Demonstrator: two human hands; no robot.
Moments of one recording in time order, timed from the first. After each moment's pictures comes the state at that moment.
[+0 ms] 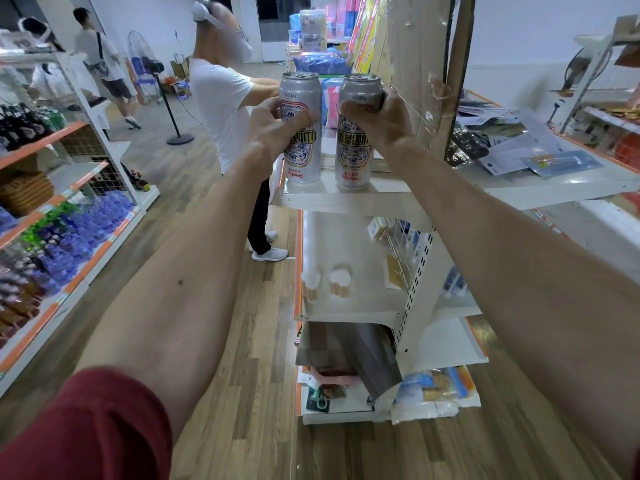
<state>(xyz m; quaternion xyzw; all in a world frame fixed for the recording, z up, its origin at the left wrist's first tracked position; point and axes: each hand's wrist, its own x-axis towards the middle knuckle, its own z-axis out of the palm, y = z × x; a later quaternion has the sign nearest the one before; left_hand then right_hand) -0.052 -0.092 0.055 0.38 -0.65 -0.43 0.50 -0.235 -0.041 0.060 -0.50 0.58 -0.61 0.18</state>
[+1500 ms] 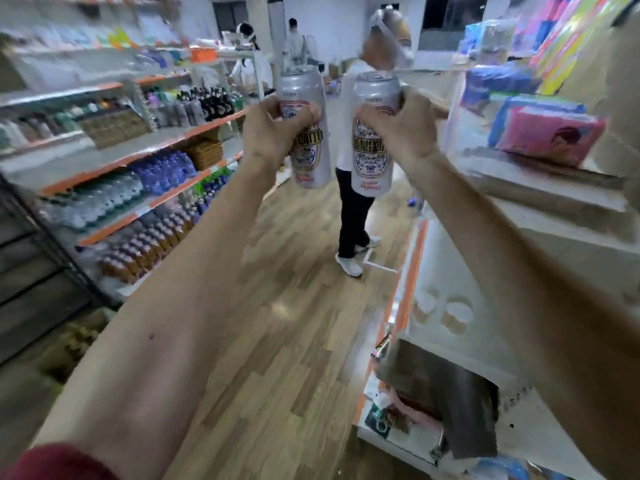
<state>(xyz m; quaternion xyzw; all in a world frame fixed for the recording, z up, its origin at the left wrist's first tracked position) 0.178 -0.032 0.074 0.50 -0.54 -0.27 0.62 -0.013 -0.048 0.085 -0.64 0.46 -0.57 0.25</state>
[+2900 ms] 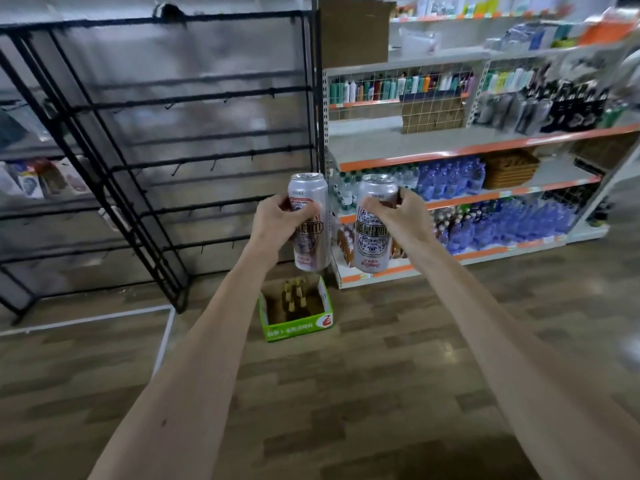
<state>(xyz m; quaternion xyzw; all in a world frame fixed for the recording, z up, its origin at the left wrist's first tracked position) 0.808 -0.093 -0.054 0.77 -0.17 -0.10 0.61 0.696 -0.275 -0.050 -0.77 0.22 -0.24 0.54</state>
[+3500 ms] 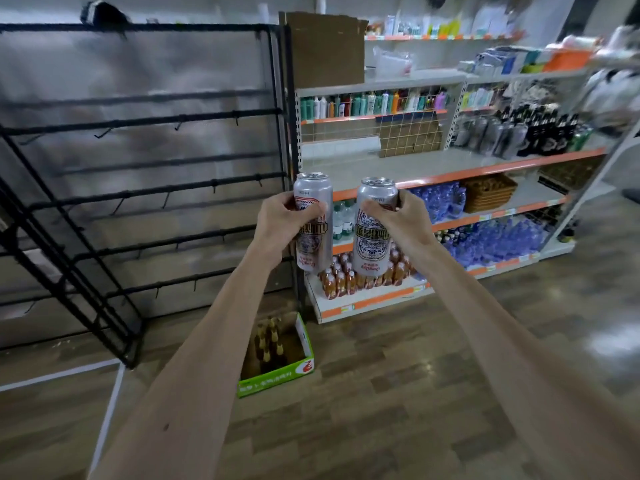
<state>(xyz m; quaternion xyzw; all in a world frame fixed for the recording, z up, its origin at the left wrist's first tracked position) 0.988 -0.225 -0.045 0.74 -0.21 -0.12 0.63 0.863 -0.390 -0.039 -0.76 0.22 -0.28 0.54</state>
